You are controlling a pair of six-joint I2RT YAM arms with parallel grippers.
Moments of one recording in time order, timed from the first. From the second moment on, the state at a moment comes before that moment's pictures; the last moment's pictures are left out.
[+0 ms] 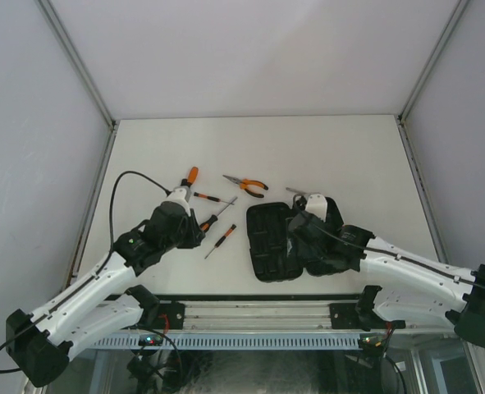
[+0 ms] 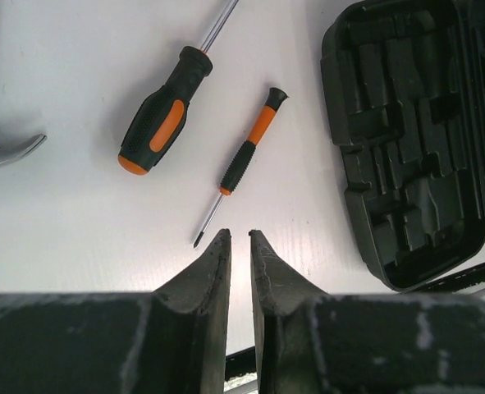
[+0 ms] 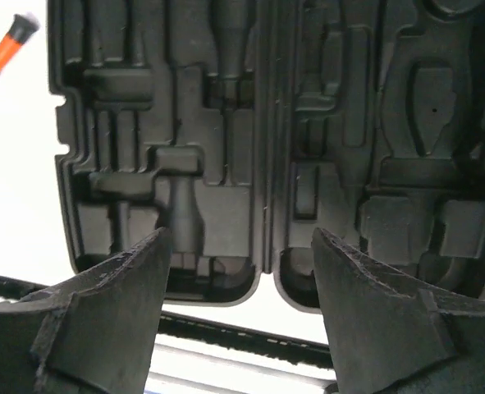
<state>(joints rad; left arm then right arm) -0.65 0.83 0.64 -0.55 -0.13 -0.60 1.01 1.04 0.77 -0.74 0.43 0.76</state>
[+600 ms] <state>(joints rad) -0.65 0.83 0.64 -0.53 -0.10 -0.60 0.70 1.40 0.80 -0.52 0.23 0.53</state>
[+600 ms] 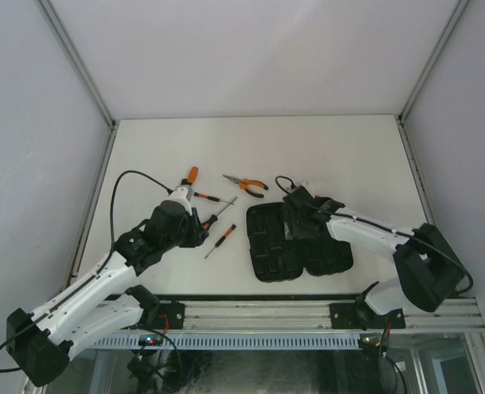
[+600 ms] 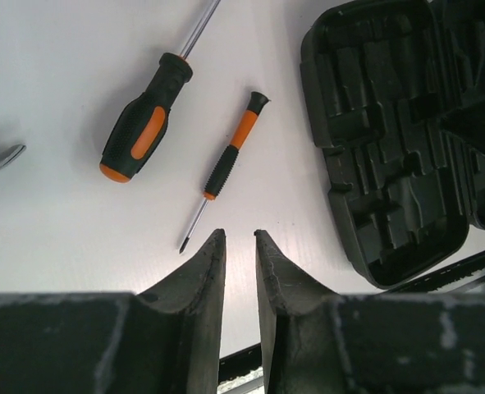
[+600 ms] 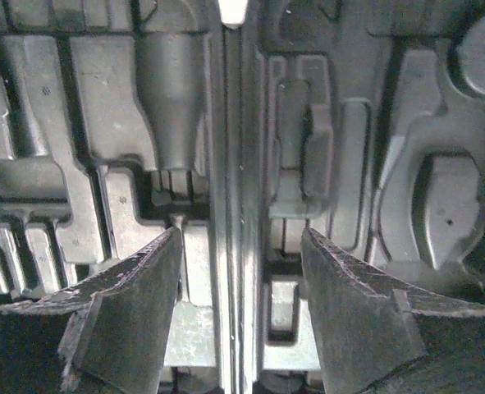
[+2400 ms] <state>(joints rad) -0.64 0.85 0.69 -0.58 -0.19 -0.58 0.62 1.32 0.87 -0.60 0.23 0.63</state>
